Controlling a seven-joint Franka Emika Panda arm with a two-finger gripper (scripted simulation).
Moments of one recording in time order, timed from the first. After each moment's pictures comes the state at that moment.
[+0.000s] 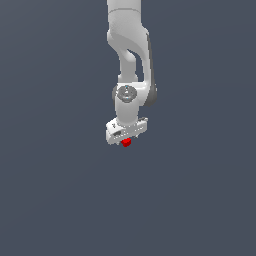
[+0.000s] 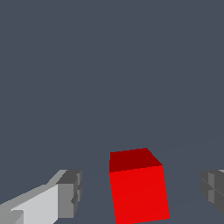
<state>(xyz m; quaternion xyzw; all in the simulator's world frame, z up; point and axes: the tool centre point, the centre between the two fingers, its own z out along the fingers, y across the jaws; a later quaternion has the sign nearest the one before) -0.060 -0.004 0.056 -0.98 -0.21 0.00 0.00</state>
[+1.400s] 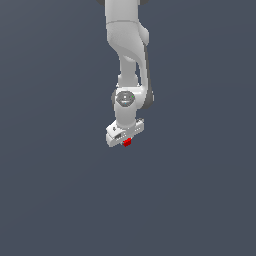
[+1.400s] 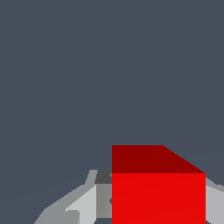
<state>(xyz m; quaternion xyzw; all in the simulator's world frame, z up) -0.074 -0.010 0.024 -0.96 -0.28 0.00 0.00</state>
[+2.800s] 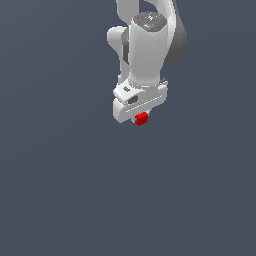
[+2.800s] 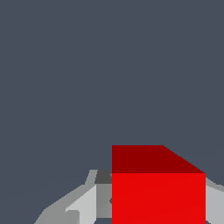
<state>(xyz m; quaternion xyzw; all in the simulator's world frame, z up) -0.032 0.045 0.251 -0.96 -0.28 0.00 0.00</state>
